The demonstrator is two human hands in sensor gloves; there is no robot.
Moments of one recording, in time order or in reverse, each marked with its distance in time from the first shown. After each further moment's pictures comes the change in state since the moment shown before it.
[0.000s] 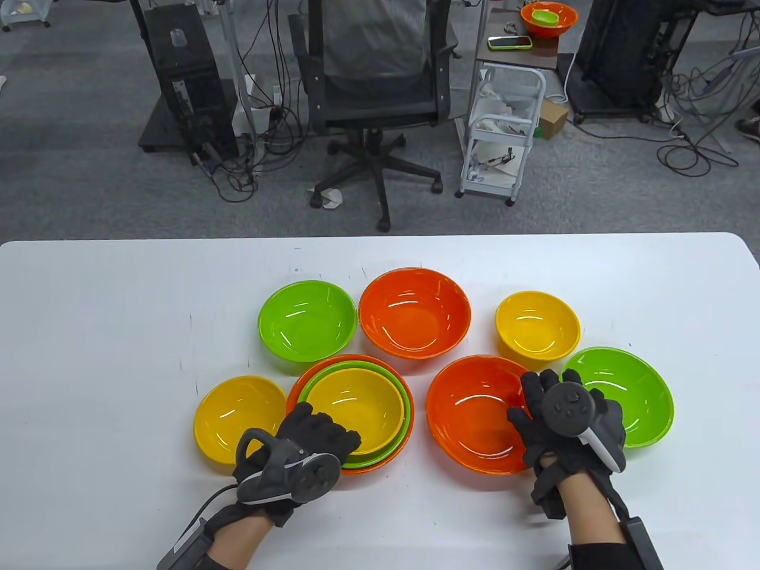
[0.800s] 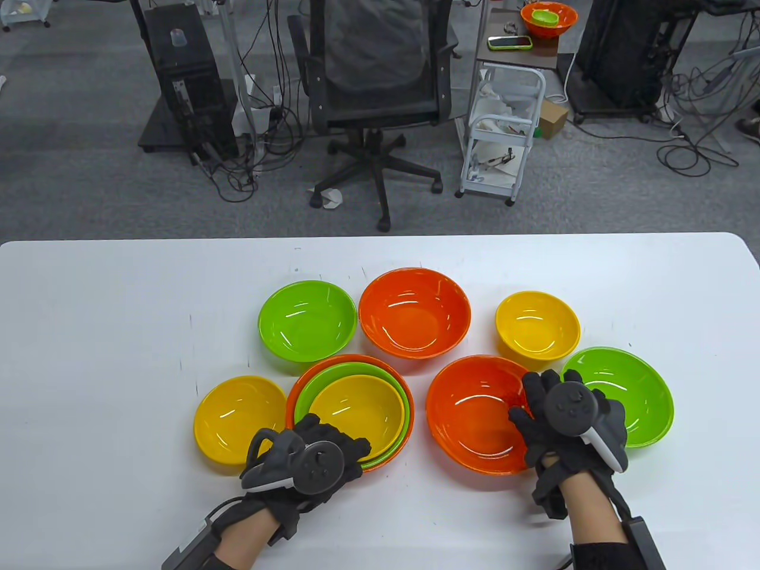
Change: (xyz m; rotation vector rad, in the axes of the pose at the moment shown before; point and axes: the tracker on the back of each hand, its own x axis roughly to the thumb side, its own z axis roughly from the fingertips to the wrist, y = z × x) left_hand 0.001 -0.011 -0.006 -0.167 -0.038 0.209; right_hand -0.001 -0.001 0.000 0.005 0.004 -0.013
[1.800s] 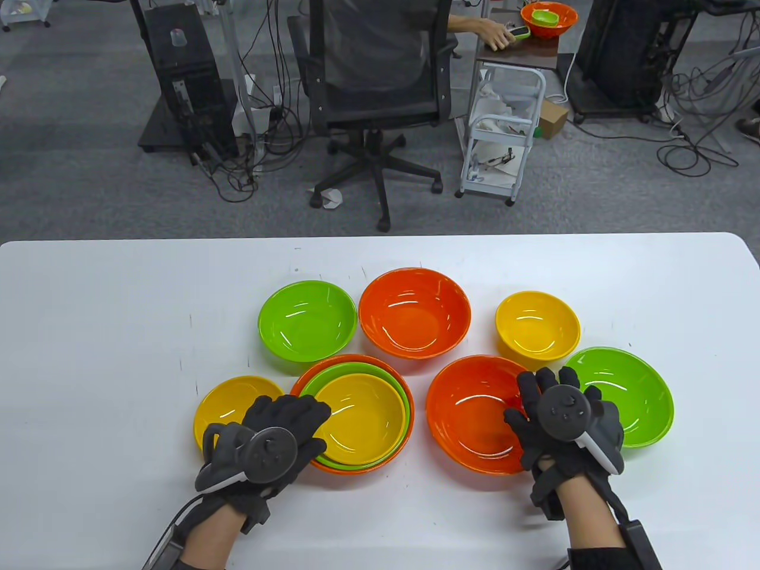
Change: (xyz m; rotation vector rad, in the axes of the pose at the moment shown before) left_hand -0.050 0.036 0.037 0.197 0.191 0.018; right_hand 0.010 -0.002 0.004 -0.027 -0.054 0.051
